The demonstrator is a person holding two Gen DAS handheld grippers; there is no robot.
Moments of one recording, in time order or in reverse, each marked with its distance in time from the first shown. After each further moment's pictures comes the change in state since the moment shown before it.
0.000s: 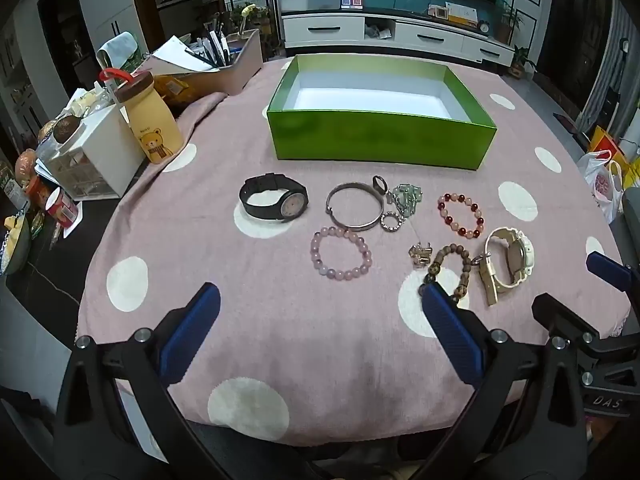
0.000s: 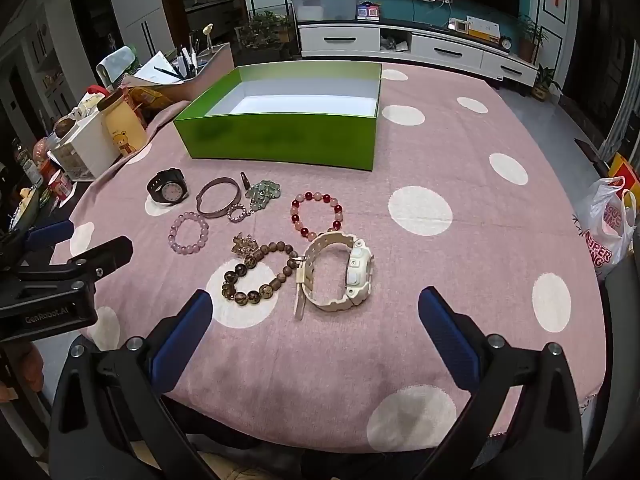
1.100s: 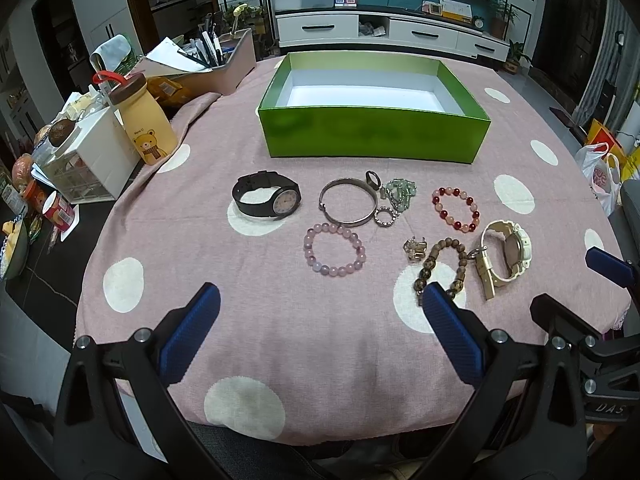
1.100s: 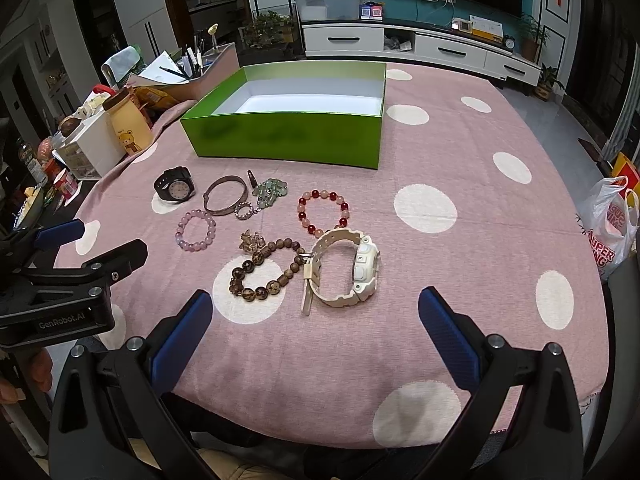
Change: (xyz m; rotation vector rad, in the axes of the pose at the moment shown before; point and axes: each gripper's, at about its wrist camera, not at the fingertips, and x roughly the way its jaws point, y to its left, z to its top) left arm 0.004 -0.007 -0.003 0.018 0.037 -0.011; right arm -0.003 0.005 -0.001 0.001 0.009 0.017
